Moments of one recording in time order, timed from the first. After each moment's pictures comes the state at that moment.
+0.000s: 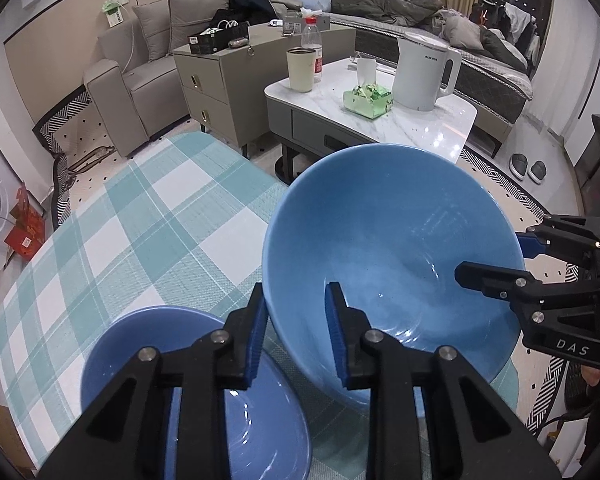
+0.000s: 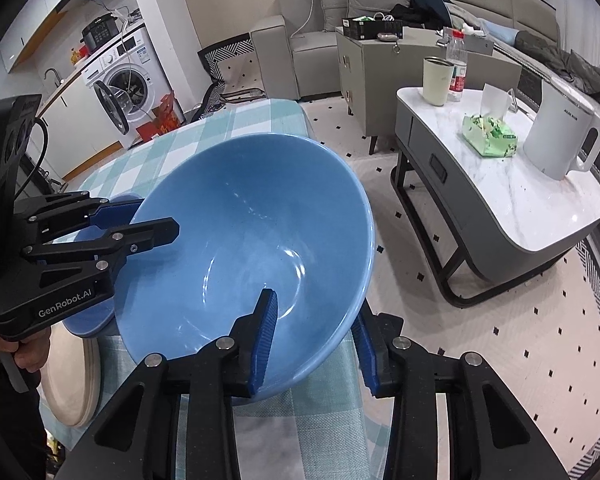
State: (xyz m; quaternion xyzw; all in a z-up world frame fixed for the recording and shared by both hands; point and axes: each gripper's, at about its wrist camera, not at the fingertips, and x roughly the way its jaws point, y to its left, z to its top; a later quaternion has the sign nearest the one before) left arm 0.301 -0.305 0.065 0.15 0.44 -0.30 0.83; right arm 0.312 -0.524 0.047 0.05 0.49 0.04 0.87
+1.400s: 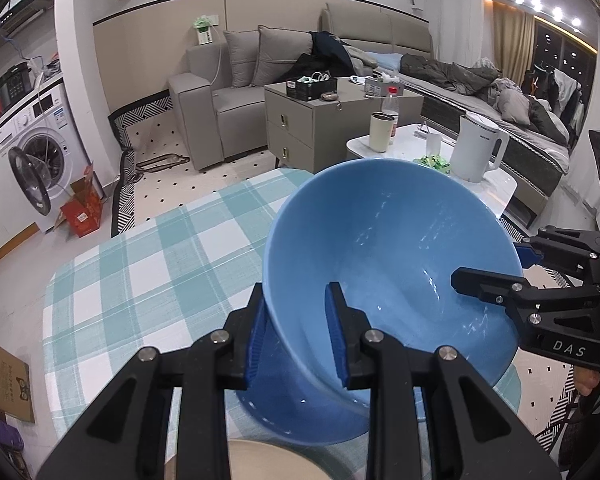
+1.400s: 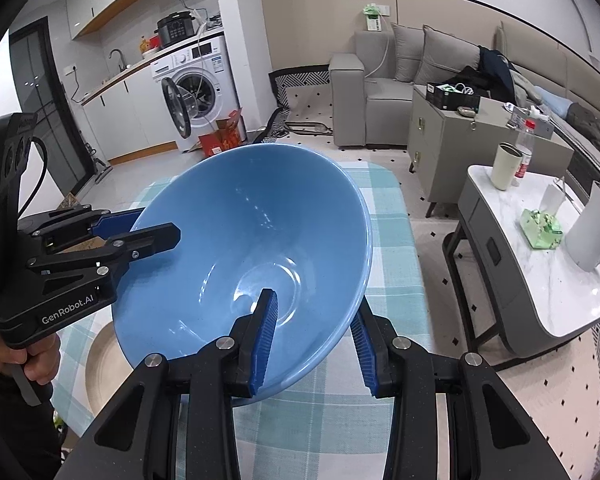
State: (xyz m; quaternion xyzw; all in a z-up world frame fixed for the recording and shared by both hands) left arm 0.271 -0.167 0.135 0.08 0.38 -0.20 0.90; right arm 0.316 -0.401 0.131 -0.01 0.43 0.14 0.89
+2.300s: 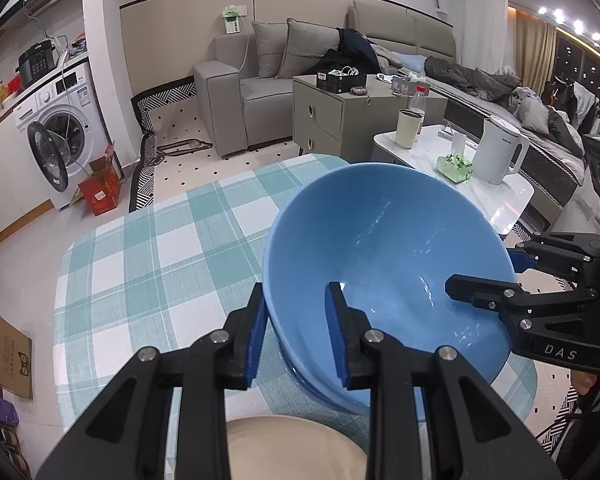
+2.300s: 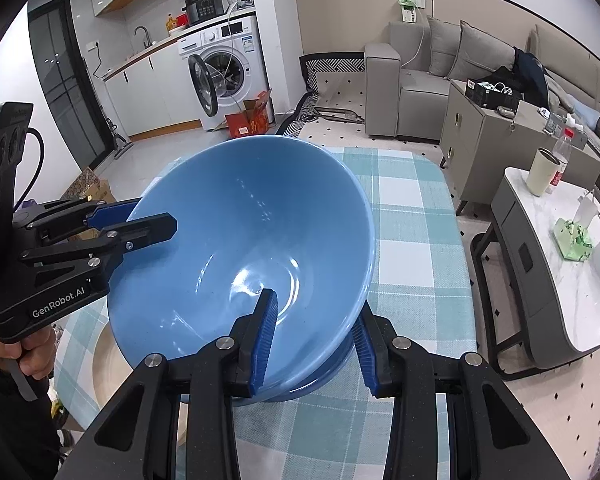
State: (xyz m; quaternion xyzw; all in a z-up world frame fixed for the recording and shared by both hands) left arm 0.265 -0.122 0.115 0.06 0.39 -0.17 0.90; right arm 0.337 -0.357 0.102 -0.03 0.44 0.18 0.88
